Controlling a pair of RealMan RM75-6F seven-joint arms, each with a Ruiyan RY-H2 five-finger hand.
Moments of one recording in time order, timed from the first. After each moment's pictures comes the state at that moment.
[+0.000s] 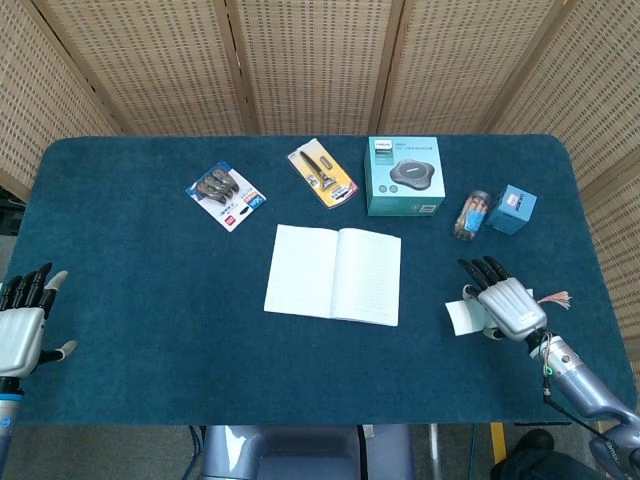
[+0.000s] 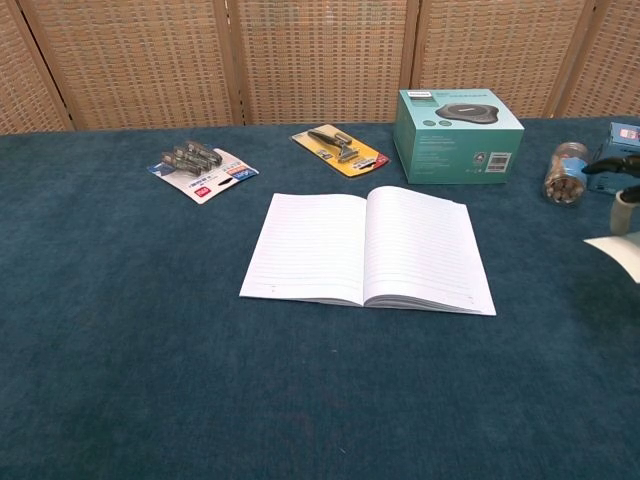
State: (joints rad) left arm -0.15 -1.11 -0.06 -1.72 1.31 1.38 0.26; right arm 0.52 -1.26 -0.05 -1.18 -1.66 1.12 0.09
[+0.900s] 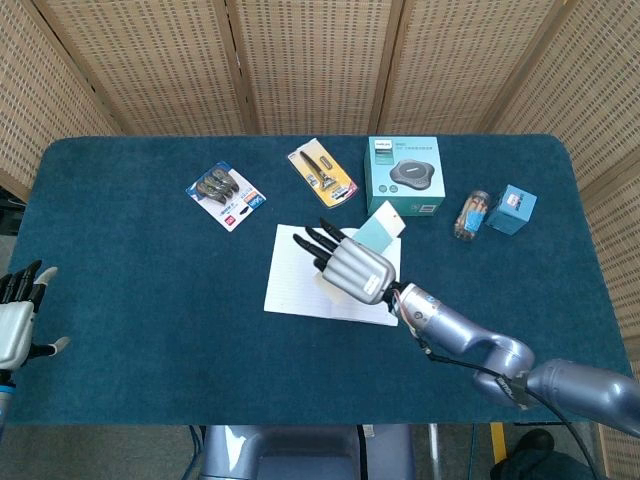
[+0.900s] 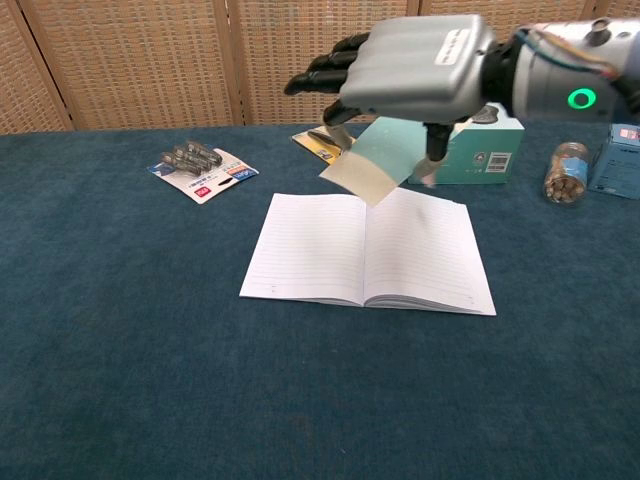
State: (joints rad) left arm -0.17 -1.09 -0.09 -1.70 1.24 1.31 0.19; right arm 0.99 -1.34 0.20 -1.50 -1.58 0.79 -0.63
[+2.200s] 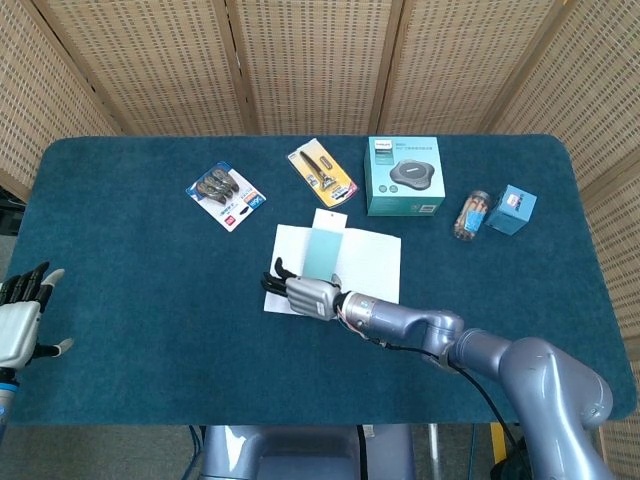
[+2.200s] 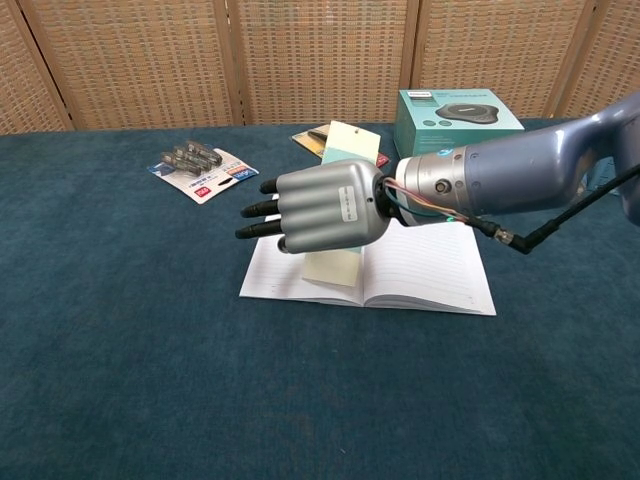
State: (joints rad) left arm -0.19 -1.08 -0.07 -1.70 1.23 1.28 0.18; right arm 1.24 -1.67 -0.02 -1.00 -1.85 0.72 -0.68
